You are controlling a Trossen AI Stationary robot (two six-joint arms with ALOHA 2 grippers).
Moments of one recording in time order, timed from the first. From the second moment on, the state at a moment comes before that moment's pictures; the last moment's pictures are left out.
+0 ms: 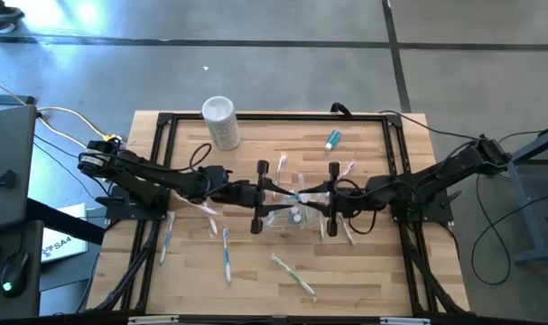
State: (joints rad) left arm -0.19 1.47 0.98 0.72 -0.03 0.34; right arm 0.34 1.19 0.82 0.36 0.37 -0.39
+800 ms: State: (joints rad) left arm -0.19 1.51 1.07 0.60 -0.04 0.34; right arm 0.34 1.19 0.82 0.33 0.37 -0.36
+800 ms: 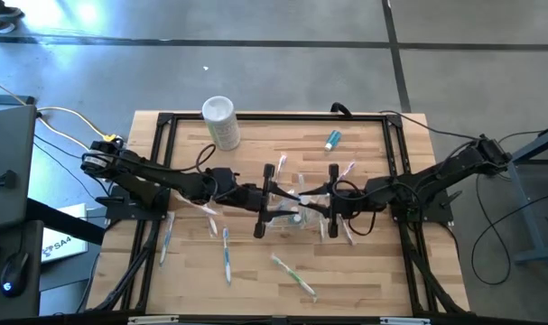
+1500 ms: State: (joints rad) left arm -0.19 1.53 1.07 0.64 -0.15 0.33; right arm 0.34 1.20 0.82 0.31 0.36 -0.34
